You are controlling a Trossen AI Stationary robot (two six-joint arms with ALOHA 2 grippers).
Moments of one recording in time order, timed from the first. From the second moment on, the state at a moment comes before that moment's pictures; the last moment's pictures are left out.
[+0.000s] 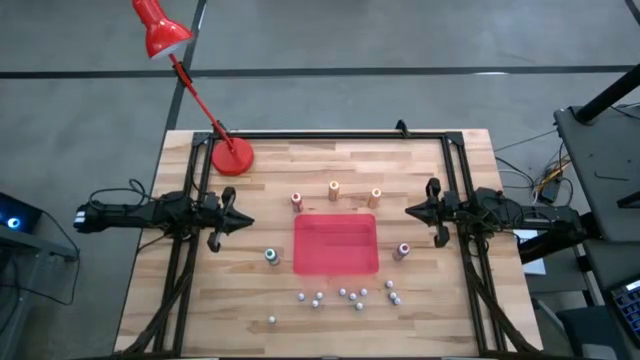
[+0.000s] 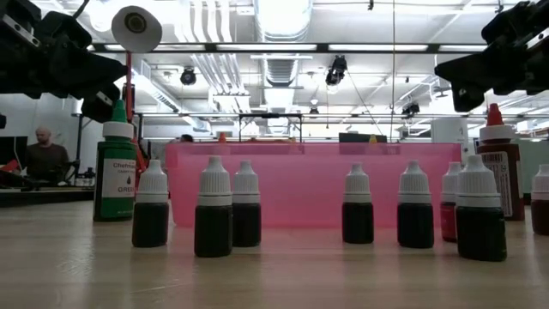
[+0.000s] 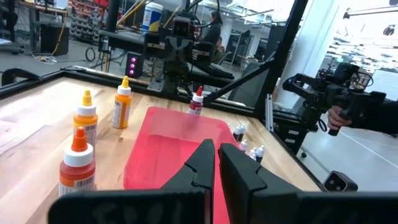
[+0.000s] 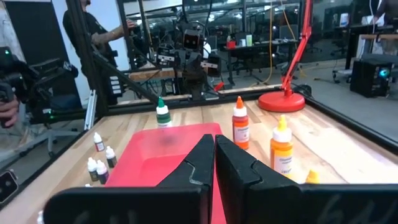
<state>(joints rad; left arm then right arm) -0.02 0.08 0.01 0.05 0.08 -0.26 -0.03 0.00 0.03 0.00 -0.02 0.14</state>
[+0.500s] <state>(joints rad) -0.02 0.08 0.01 0.05 0.08 -0.26 -0.03 0.00 0.03 0.10 -0.02 0.13</state>
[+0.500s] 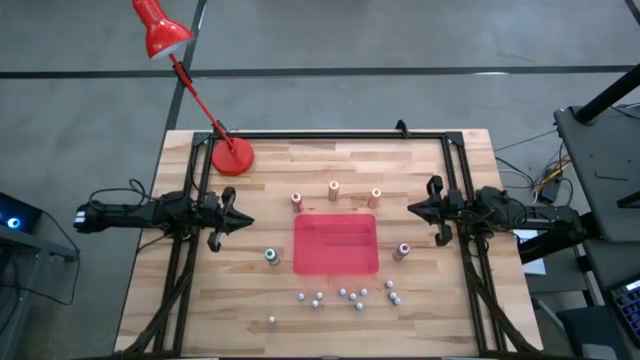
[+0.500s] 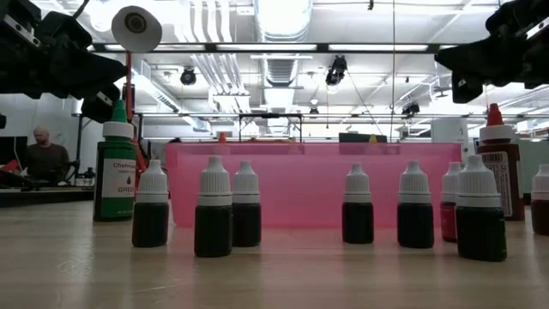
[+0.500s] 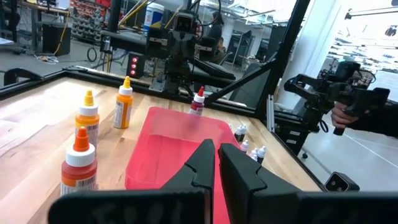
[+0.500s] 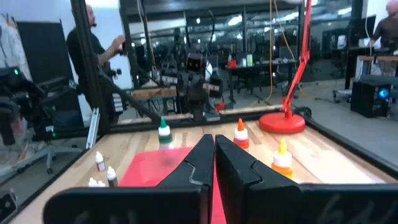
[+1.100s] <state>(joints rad) -0.02 0.08 0.01 0.05 0.08 -0.26 -0.03 0.00 0.05 0.61 -0.02 0.09</state>
